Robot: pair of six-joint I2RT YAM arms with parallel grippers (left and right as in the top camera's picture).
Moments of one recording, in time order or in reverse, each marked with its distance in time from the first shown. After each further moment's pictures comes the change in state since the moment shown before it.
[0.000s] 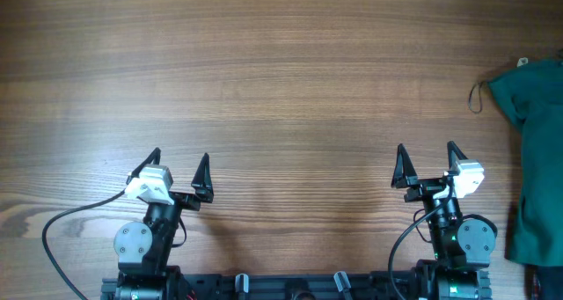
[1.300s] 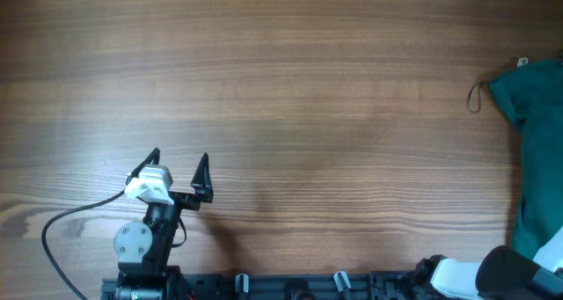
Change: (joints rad) left arm 0.000 0.001 0.000 -0.002 -0.007 0.000; right arm -0.476 1.513 1.867 -0.813 0.072 -0.206
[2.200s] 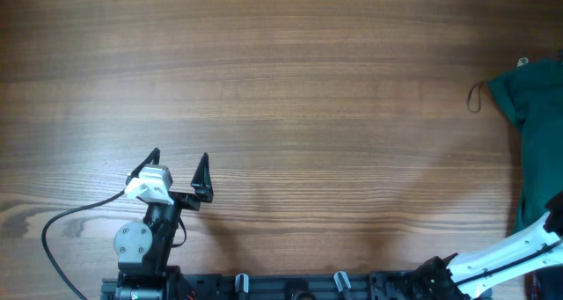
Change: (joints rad) left arm 0.000 0.000 0.000 0.000 0.000 0.000; right arm -0.412 0.594 0.011 0.019 0.208 0.029
